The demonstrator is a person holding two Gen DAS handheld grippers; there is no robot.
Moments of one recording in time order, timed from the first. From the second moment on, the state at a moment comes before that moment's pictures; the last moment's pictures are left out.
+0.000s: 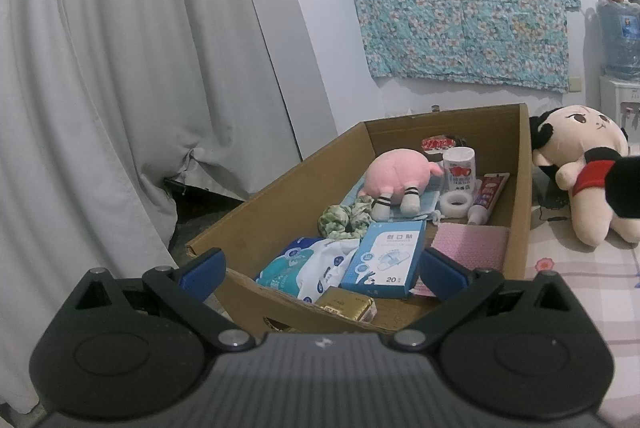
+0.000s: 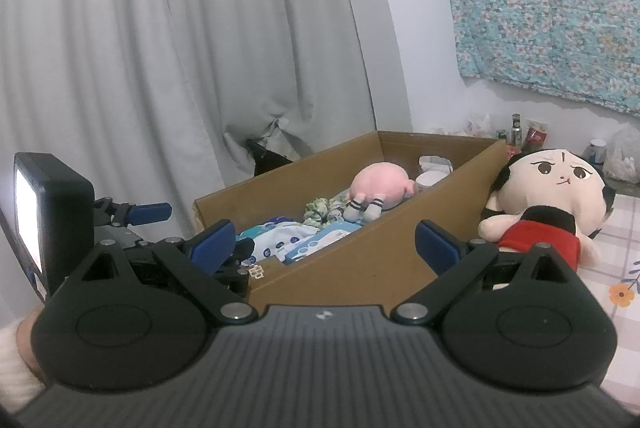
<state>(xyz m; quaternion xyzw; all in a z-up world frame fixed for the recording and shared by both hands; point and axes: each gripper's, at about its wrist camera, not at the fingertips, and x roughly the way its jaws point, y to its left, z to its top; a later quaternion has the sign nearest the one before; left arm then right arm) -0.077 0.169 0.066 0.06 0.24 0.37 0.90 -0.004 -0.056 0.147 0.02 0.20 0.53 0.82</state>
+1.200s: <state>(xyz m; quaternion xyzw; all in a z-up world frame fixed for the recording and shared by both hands) -0.070 0.167 0.061 0.08 0.24 0.37 0.89 -0.013 -0.051 0.147 0.01 0.19 0.53 0.82</state>
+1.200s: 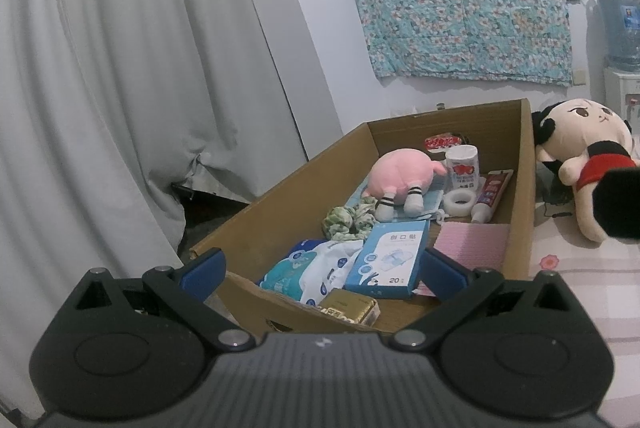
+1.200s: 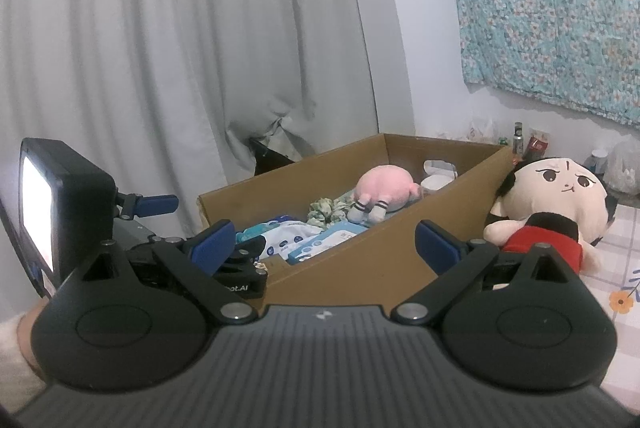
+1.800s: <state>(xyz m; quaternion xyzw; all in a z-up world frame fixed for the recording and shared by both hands) -0.070 0.167 0.062 0.06 0.24 0.37 0.89 -0.013 -0.051 0.146 0.01 0.19 0.53 0.83</state>
